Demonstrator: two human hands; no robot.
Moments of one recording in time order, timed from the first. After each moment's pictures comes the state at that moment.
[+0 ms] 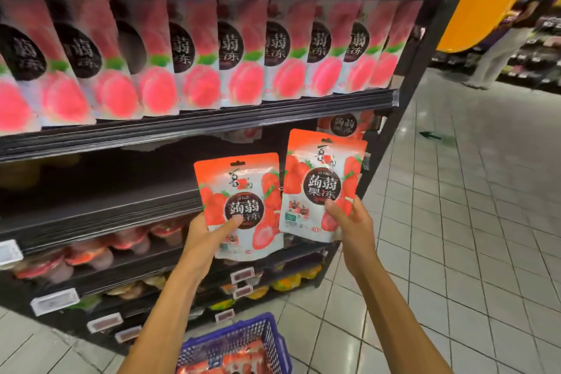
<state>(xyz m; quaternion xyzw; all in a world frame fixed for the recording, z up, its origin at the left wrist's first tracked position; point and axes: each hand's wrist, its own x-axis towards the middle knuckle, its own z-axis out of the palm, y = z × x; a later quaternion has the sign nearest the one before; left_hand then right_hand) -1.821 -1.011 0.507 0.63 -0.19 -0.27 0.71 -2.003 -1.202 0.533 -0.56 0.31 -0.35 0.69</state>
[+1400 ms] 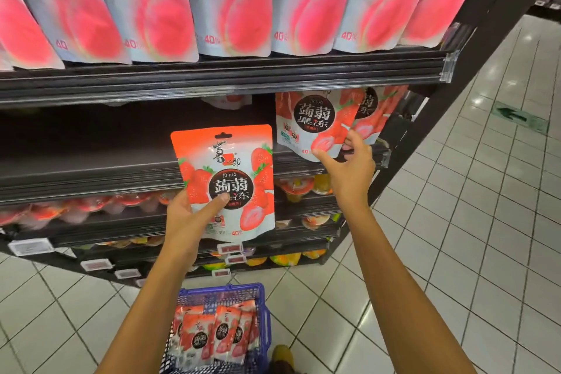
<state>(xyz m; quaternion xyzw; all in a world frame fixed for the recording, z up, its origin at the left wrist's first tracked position) -1.841 -1.112 0.481 0.68 -0.07 -0.14 0.72 -1.903 -1.373 0.489 -0.75 0.32 -0.36 0.45</state>
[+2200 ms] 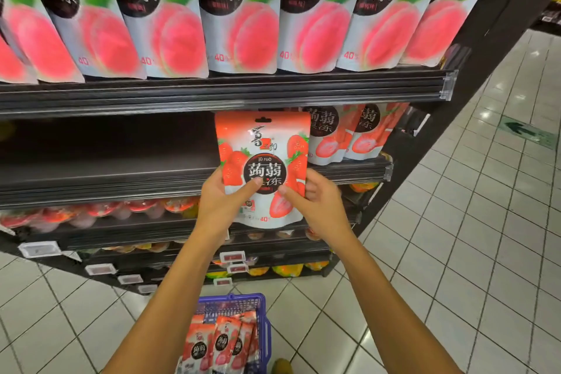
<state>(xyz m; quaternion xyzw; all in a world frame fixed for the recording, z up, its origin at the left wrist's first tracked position) -1.832 -1.162 0.508 0.69 -0.12 -0.14 0.70 -1.923 -1.323 0.498 -0.72 0.11 -0.17 0.66</state>
